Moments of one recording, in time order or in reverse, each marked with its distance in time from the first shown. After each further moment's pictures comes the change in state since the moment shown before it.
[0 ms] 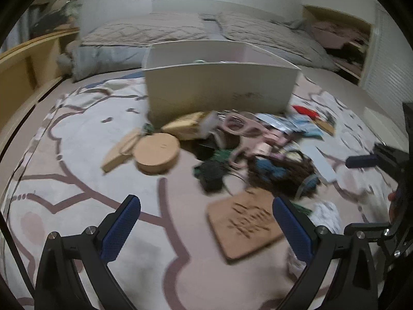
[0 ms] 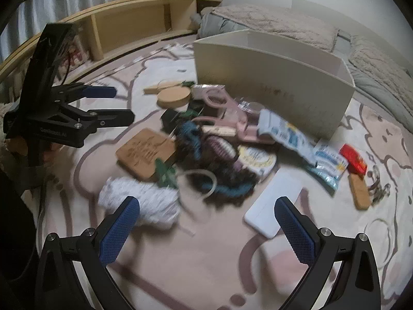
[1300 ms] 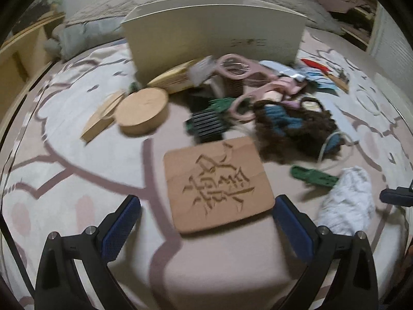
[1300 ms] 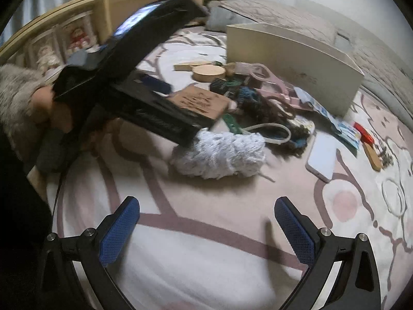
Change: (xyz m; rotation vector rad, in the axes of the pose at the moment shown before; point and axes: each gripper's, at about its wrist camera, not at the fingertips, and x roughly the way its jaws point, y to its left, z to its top) left arm 0.042 -0.003 -0.018 0.027 0.210 0.054; right arm 0.005 0.076 -0.036 0.043 0.031 -0.084
